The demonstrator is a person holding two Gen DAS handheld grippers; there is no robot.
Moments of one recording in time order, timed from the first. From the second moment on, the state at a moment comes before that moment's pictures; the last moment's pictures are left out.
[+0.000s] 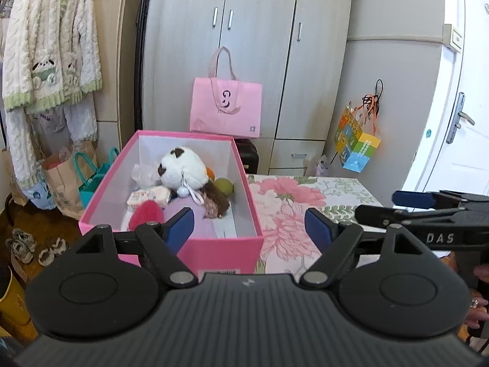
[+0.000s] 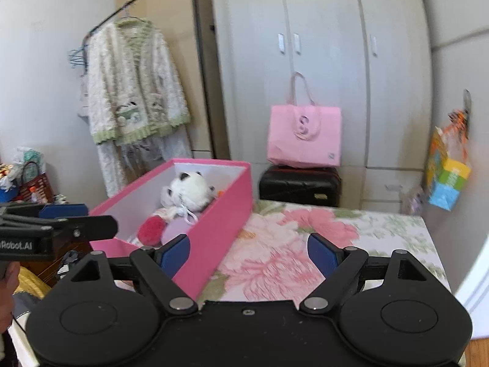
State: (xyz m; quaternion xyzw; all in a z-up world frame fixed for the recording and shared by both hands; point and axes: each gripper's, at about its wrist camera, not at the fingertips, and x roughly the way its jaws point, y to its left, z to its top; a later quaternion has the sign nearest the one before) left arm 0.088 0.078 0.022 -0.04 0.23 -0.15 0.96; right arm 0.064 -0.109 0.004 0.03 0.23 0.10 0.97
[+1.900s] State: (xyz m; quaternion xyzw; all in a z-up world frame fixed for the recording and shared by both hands) left arm 0.059 0.043 0.017 0.04 0.24 -0.04 0.97; right arm -0.003 -0.124 0.013 0.00 0.22 -0.08 0.97
